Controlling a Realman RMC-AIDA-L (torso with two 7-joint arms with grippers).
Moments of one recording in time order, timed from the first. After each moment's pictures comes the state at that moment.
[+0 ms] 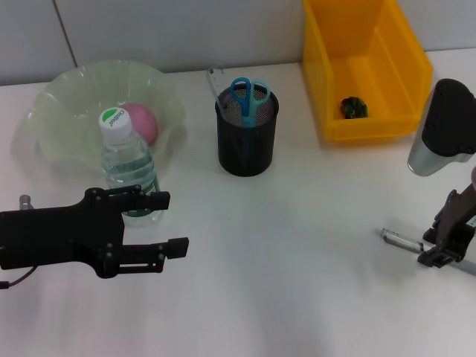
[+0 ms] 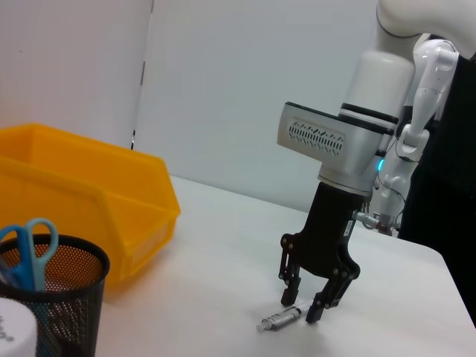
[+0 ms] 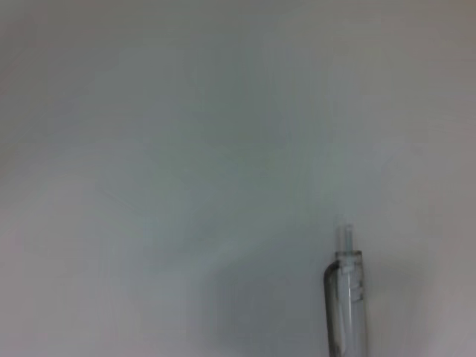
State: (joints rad) left arm -0.33 -2.06 1.07 0.99 1.76 1.66 -1.53; right arm 0.58 2.08 -1.20 -1.18 -2.84 -1.62 2.07
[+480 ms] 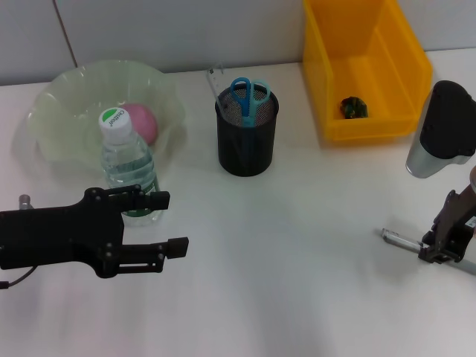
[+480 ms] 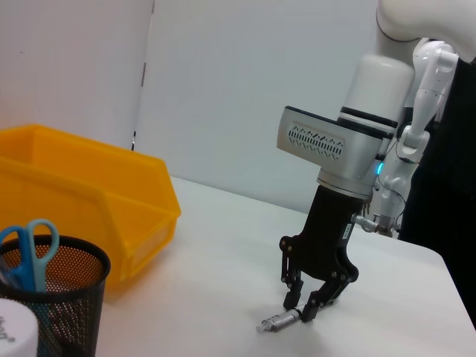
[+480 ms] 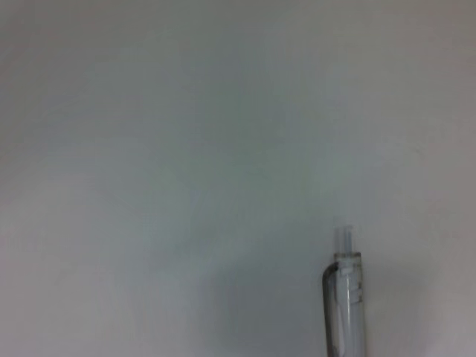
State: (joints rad) left arm -0.33 -2.06 1.07 0.99 1.76 1.66 -1.53; right arm 0.57 2.08 -1.21 -1.18 -2.84 -1.61 2.07
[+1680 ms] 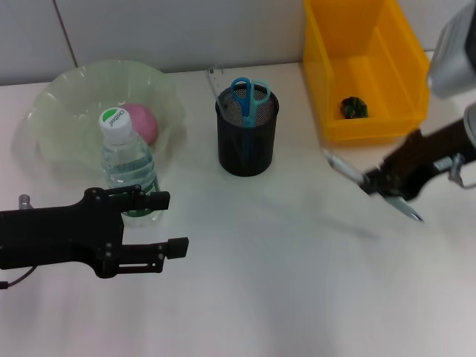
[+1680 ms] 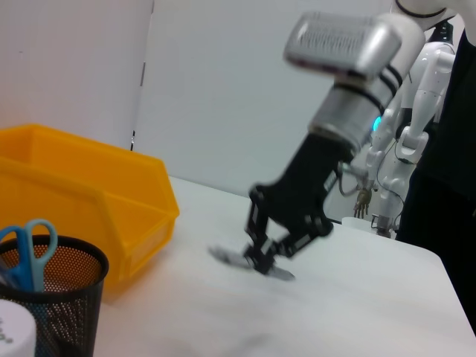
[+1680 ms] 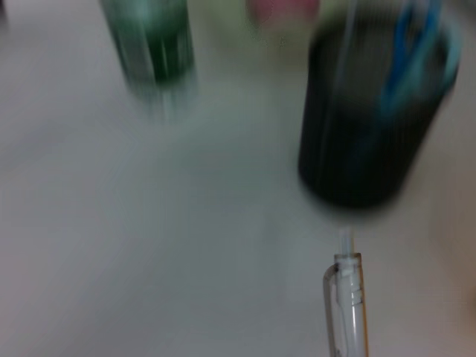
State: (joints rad) left arm -0.33 -2.06 1.07 1.00 1.76 1.66 -1.54; right arm 0.55 2.08 -1.03 -1.33 -2.49 -1.62 2.01
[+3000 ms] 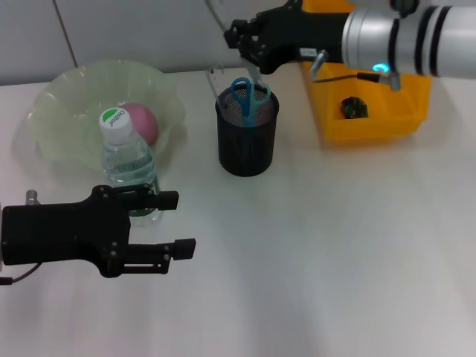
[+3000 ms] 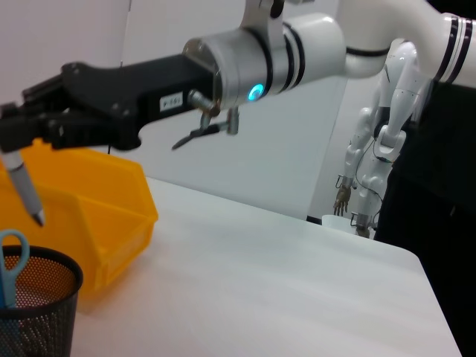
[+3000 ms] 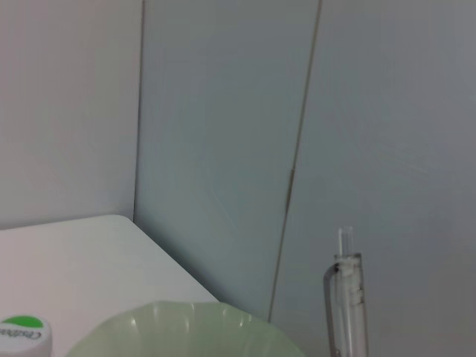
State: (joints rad) left arm -0.36 -2.06 1.07 1.00 1.76 1.69 -1.56; right arm 0.66 2.08 -1.24 -0.95 -1.75 -0.90 1.59
